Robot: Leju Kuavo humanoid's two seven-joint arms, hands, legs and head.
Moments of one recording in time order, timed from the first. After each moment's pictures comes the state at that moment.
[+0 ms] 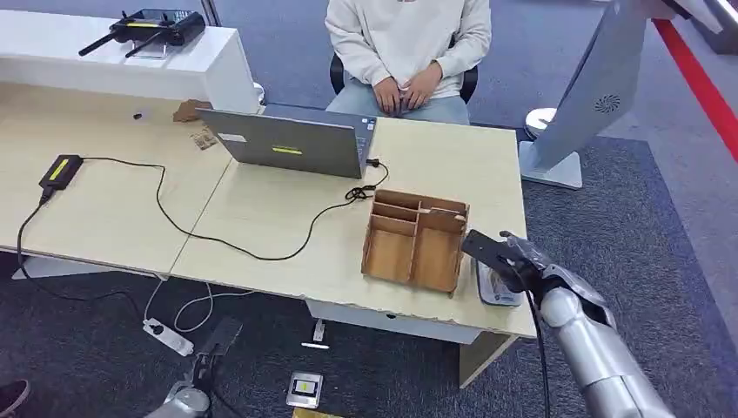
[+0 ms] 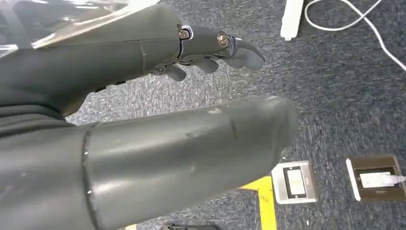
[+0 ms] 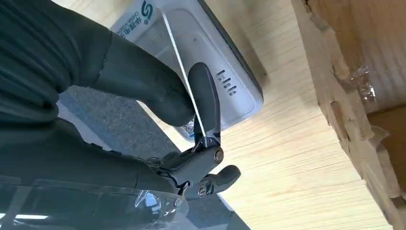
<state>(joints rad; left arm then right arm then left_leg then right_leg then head) -0.29 0.21 -0.83 -0.49 0.29 0.43 0.00 -0.63 -0.14 0.46 -0.84 0.75 0.14 0.17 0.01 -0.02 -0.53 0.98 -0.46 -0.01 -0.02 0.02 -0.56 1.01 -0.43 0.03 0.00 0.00</state>
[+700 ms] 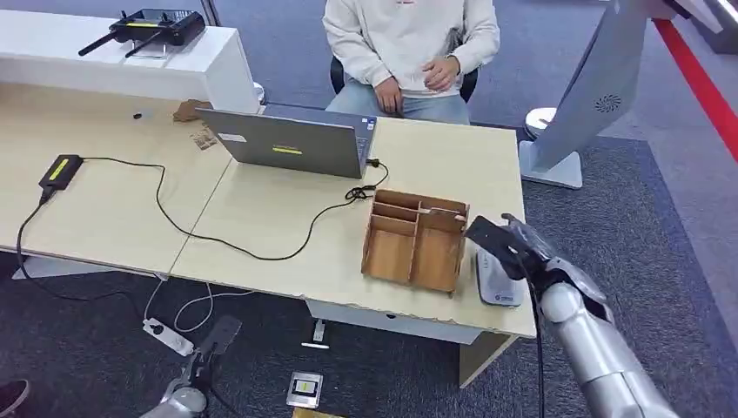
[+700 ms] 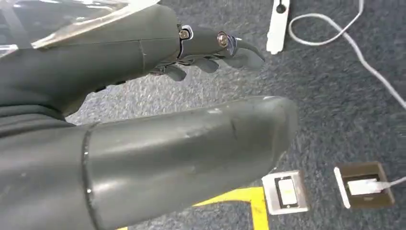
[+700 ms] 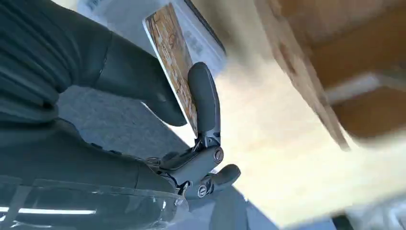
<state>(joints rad) -0.29 0.22 -0.84 -0.51 0.25 0.45 -0.04 -0.64 -0.14 0.46 -0.86 0.67 -0.02 0.09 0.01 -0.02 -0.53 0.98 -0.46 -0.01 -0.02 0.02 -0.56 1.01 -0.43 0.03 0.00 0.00</state>
